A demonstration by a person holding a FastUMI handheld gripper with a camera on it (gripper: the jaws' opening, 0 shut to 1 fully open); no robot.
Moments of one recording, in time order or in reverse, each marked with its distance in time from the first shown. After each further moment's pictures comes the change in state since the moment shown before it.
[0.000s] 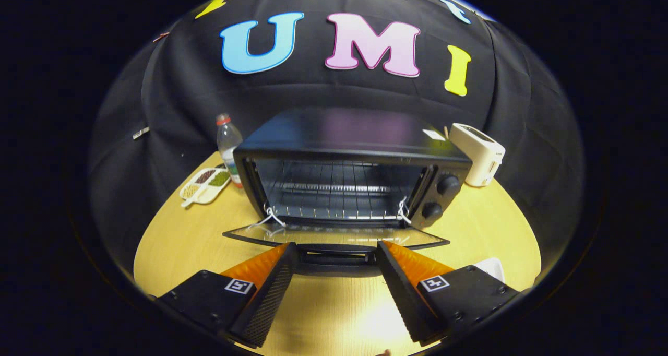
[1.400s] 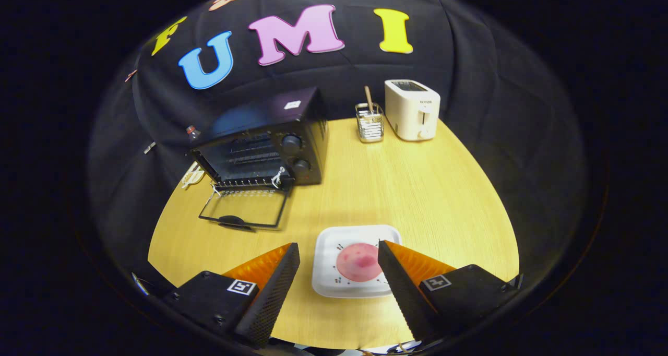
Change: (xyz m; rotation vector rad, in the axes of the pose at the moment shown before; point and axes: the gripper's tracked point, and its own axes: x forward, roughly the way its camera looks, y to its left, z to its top) arm -0.081 -0.295 -0.043 0.177 0.176 0.124
